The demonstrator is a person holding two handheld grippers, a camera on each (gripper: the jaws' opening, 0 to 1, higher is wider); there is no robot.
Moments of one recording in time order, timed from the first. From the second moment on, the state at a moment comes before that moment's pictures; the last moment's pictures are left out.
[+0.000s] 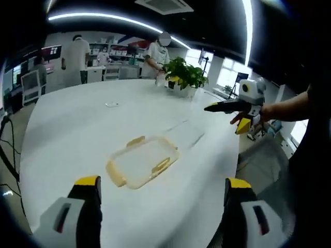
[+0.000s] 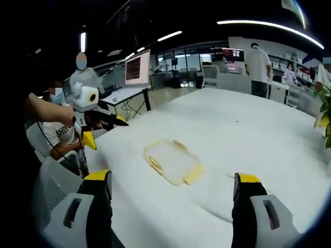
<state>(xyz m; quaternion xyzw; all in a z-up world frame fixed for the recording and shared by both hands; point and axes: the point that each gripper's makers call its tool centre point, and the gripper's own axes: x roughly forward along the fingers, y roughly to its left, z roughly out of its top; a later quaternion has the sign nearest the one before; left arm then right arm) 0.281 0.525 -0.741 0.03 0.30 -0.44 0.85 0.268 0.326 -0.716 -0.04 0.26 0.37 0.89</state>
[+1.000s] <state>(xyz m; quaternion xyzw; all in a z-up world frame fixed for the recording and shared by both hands) 0.318 0.529 -0.767 0.06 0.32 -0.48 0.81 0.307 0.353 -0.725 -0.04 0.28 0.39 0.88</state>
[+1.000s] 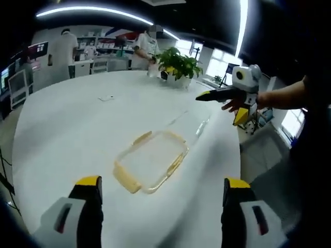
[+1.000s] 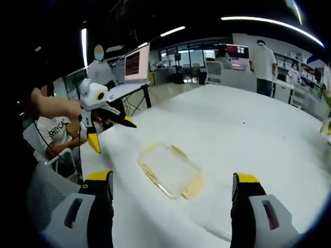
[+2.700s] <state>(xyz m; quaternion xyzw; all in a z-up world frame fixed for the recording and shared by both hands) 0.351 0.519 -0.813 0.17 0.35 -0.55 0.74 0.351 0.366 -0.786 -0.16 0.34 0.45 0.81</state>
